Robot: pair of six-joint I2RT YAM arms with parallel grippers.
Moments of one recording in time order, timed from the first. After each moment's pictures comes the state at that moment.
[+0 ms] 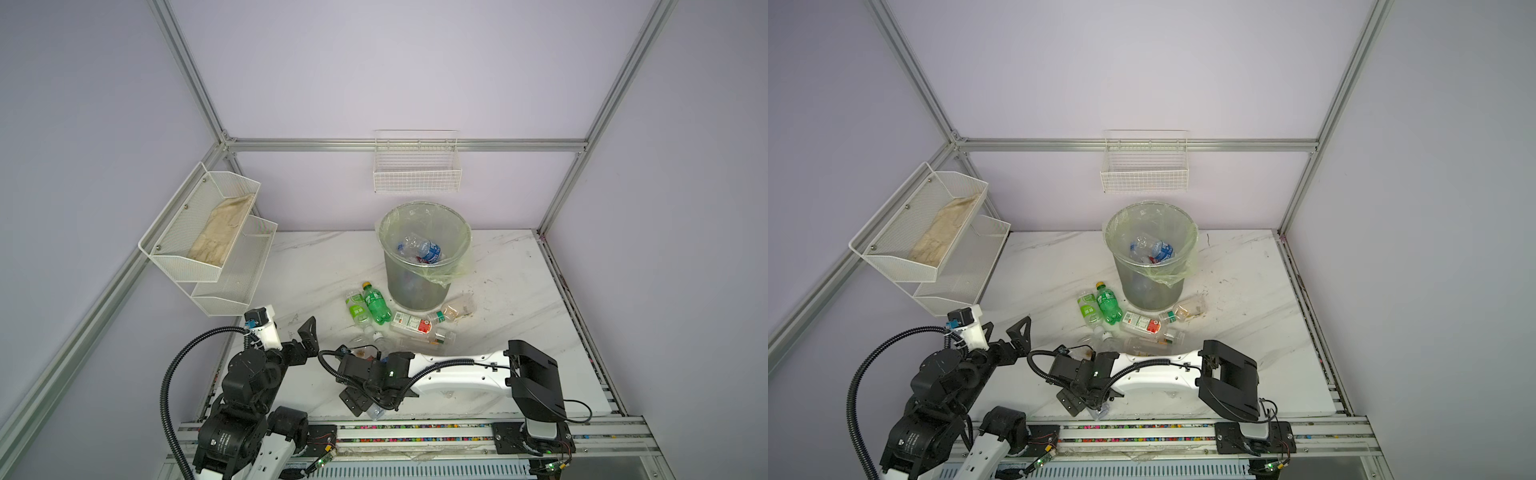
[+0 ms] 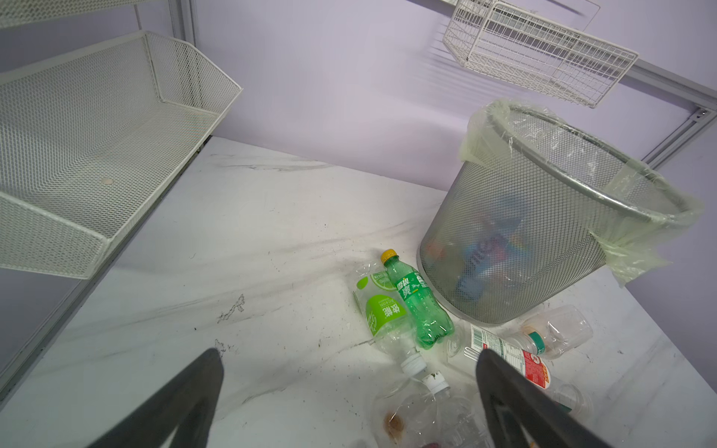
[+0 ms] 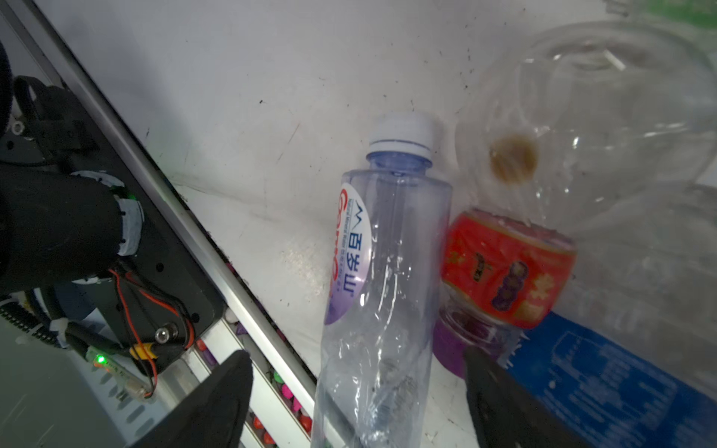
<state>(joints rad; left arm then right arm) -0.22 0.27 0.75 -0.75 -0.16 -0.32 1.41 1.93 1.44 -0.61 0.14 0.53</state>
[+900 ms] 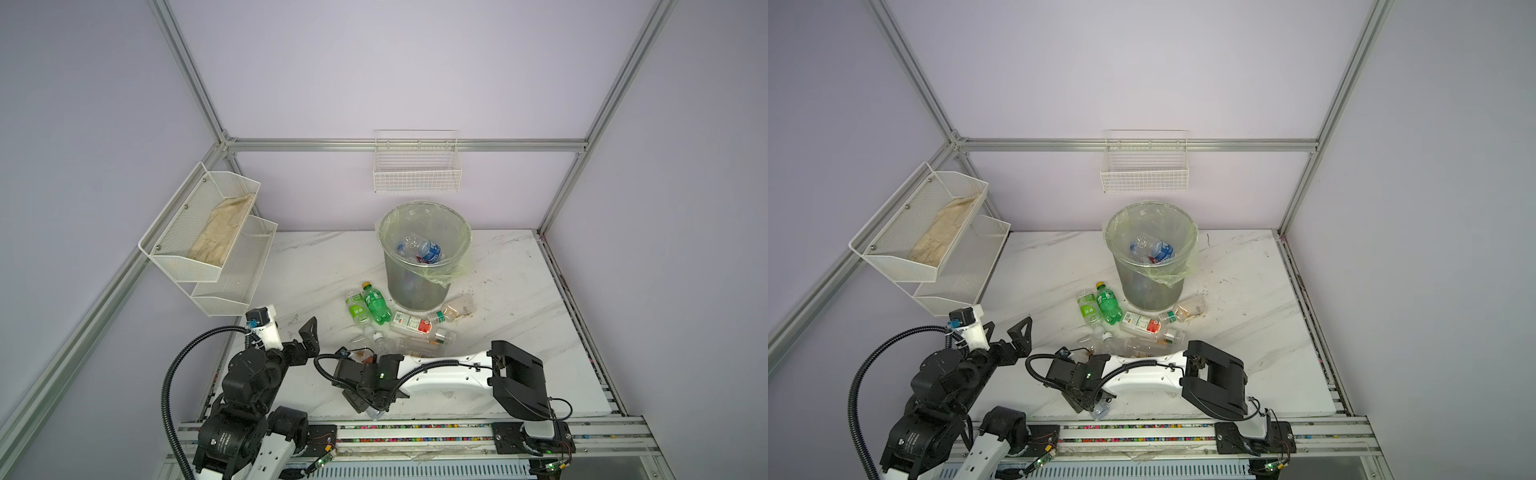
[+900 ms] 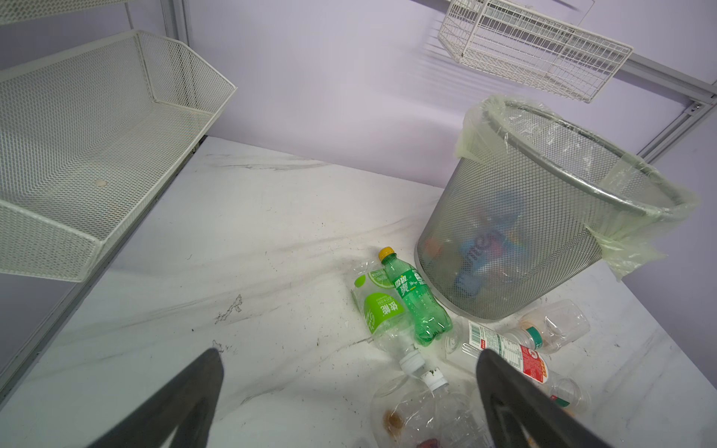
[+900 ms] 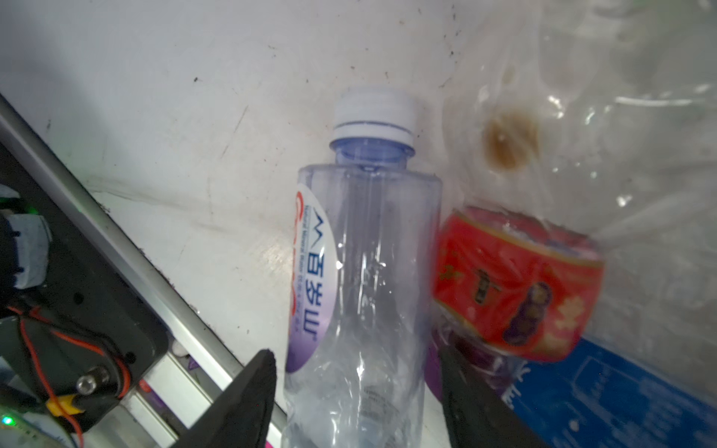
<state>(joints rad) -0.23 0.27 0.75 -0.75 -0.15 -0.31 1.41 2.01 1.47 -0.64 0.18 0.57</state>
